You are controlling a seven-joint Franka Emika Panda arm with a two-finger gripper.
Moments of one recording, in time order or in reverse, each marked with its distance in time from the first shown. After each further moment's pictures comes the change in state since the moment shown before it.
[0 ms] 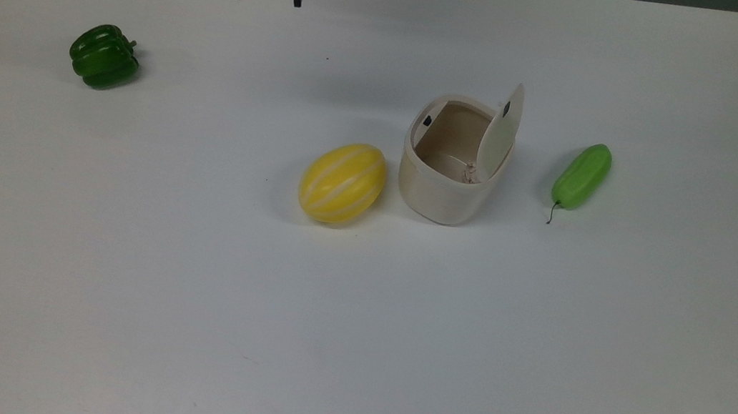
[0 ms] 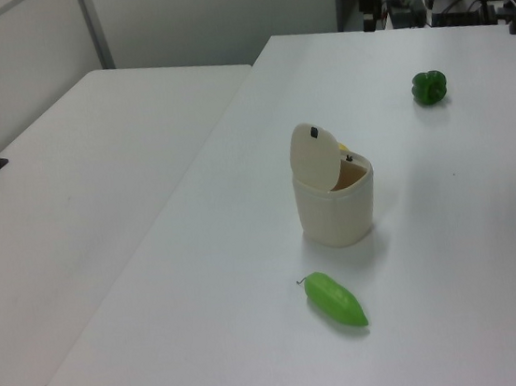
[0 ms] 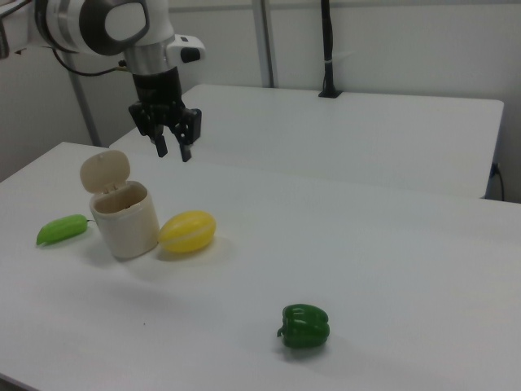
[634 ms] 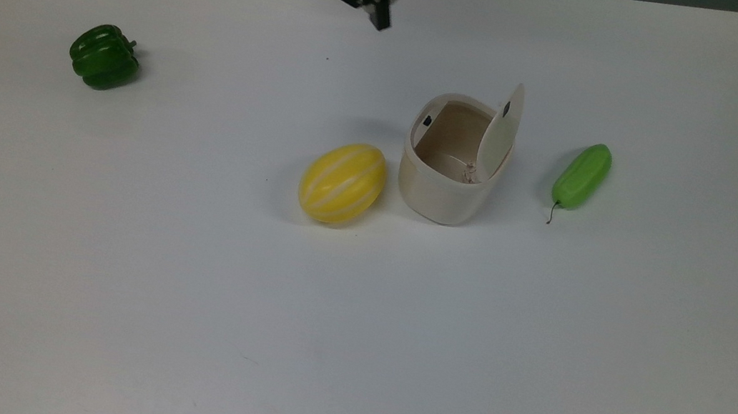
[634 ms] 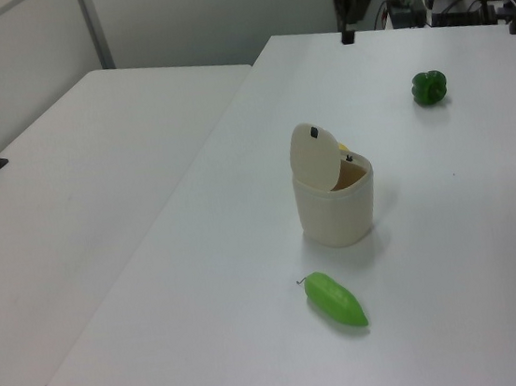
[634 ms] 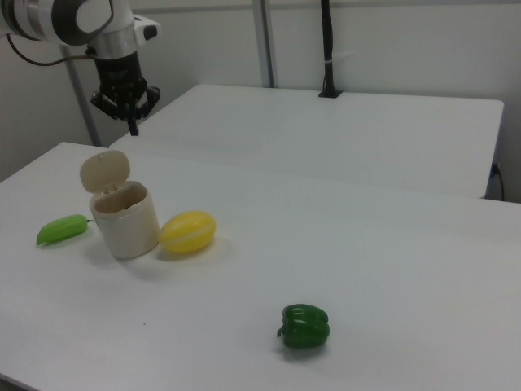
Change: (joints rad) arm 0.134 0.040 0.000 0.079 0.125 0.044 -0.418
